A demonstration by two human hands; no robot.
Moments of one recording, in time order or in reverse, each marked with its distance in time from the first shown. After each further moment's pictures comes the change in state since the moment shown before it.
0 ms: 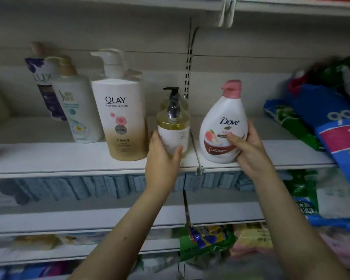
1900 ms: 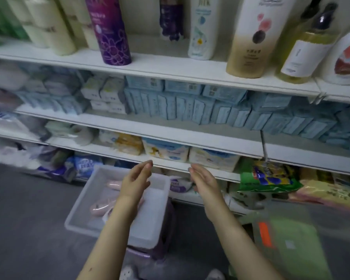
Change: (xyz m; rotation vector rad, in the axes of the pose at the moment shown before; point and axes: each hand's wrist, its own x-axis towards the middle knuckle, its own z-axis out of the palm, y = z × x) left_hand -0.230 -0.193 -0.295 -0.389 0.091 -0.762; right_hand -0.295 0.216 0.242 -0.261 -0.064 0.620
